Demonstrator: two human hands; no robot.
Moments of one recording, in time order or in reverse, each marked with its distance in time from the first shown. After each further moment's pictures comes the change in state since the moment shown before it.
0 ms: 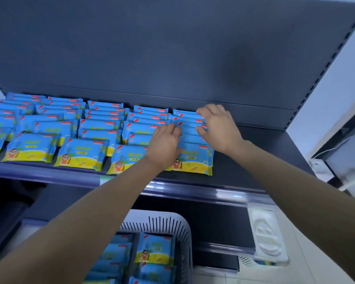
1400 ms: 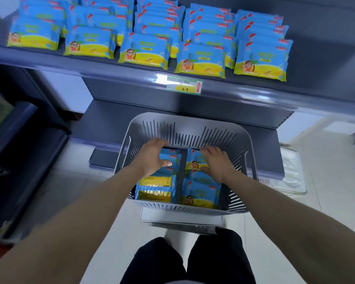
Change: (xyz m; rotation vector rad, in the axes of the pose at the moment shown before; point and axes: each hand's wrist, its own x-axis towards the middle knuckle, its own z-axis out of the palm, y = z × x) left_hand -0.326 -0.130 0.080 -0.435 -0.408 -0.327; right_hand -0.242 -0.182 0.215 0.046 -0.690 0.030
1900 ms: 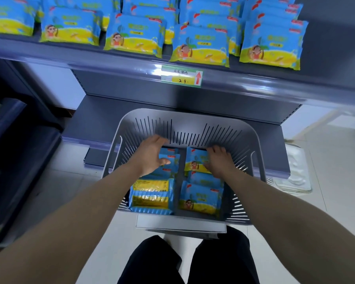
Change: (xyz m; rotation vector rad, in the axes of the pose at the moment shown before) left_hand 0.028 -0.013 0.017 0.069 -0.035 0.053; right_hand 0.040 0.022 0.037 0.064 -0.128 0.235
